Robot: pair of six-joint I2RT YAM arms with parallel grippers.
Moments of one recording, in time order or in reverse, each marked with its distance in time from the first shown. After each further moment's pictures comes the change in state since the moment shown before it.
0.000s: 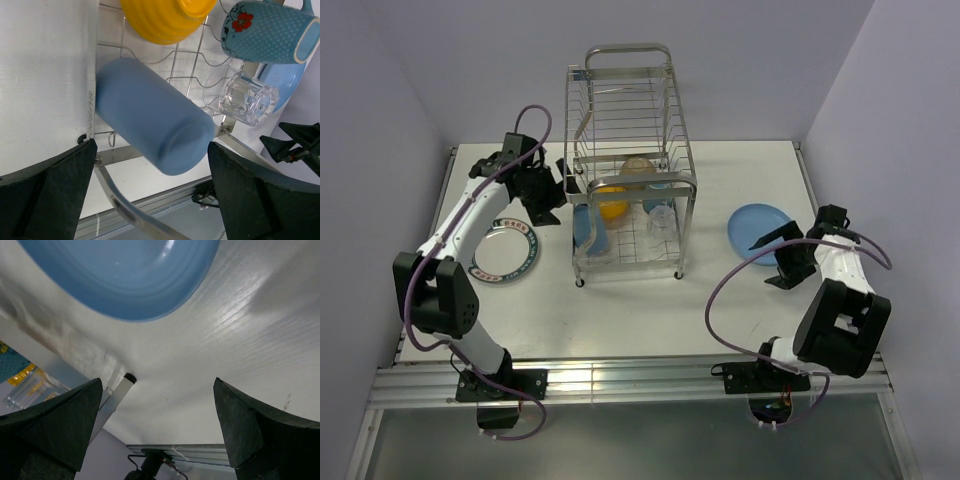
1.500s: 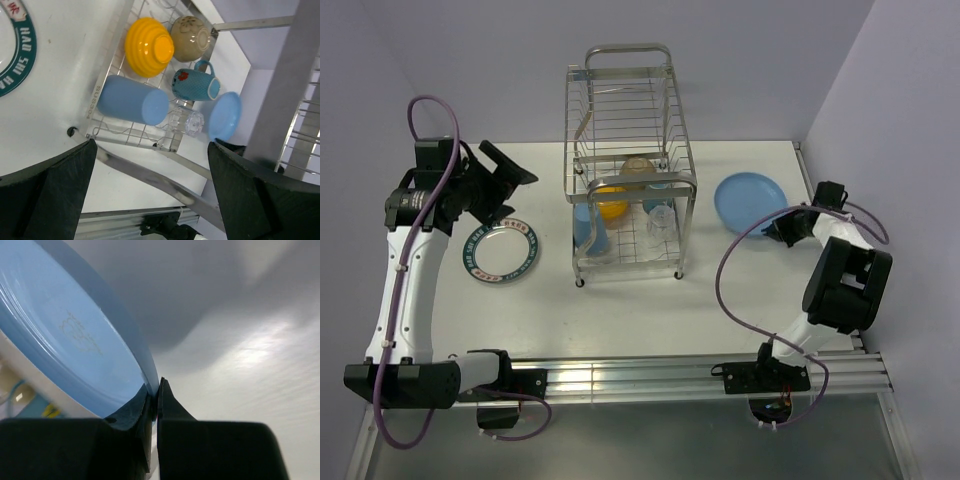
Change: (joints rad) left arm 0.203 -0.424 0.019 -0.118 -0.087 -0.226; right arm 0.019 0.315 0.138 0.316 0.065 0.109
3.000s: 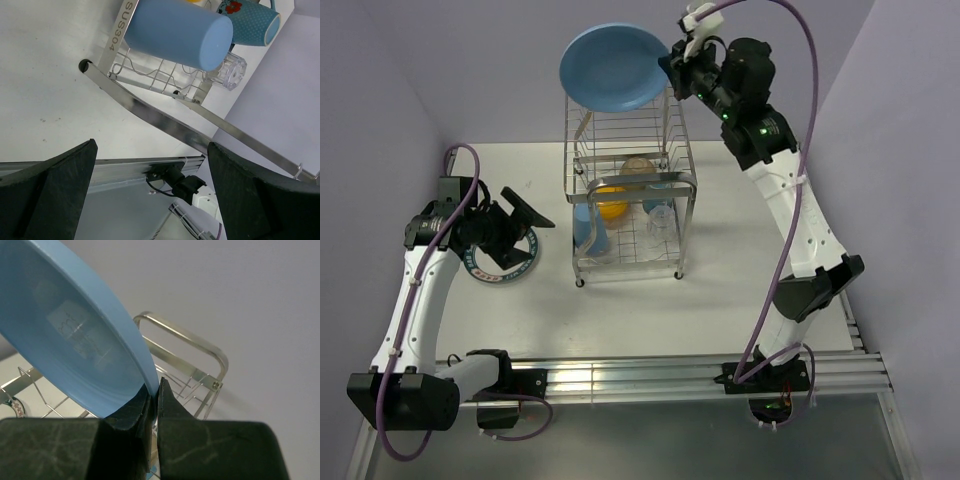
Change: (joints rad) left arm 0.007 -0.117 -0.334 -0.039 0.175 -0.014; right arm 0.838 0.075 1.204 0.110 0.148 -1.003
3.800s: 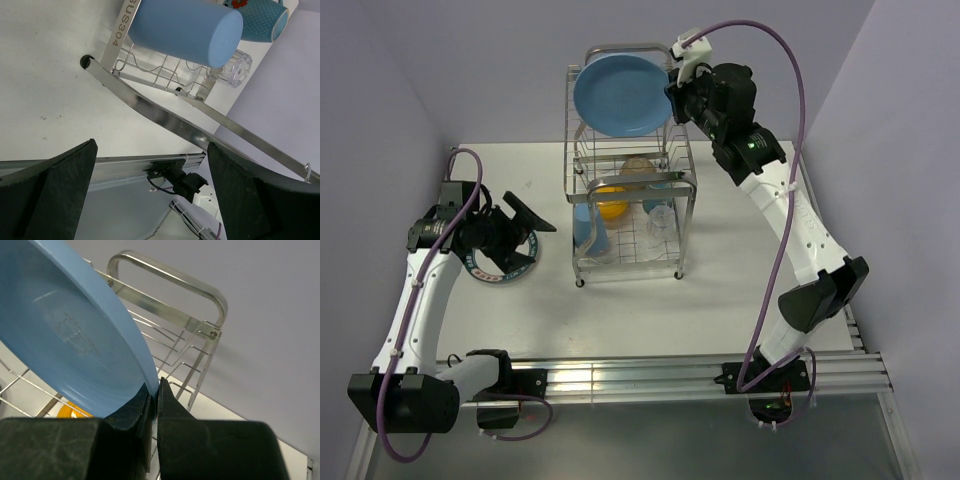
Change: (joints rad) left arm 0.000 -0.013 -0.045 0.017 0.018 -0.001; right arm 0.037 -0.069 -0.247 0.019 0.192 -0.024
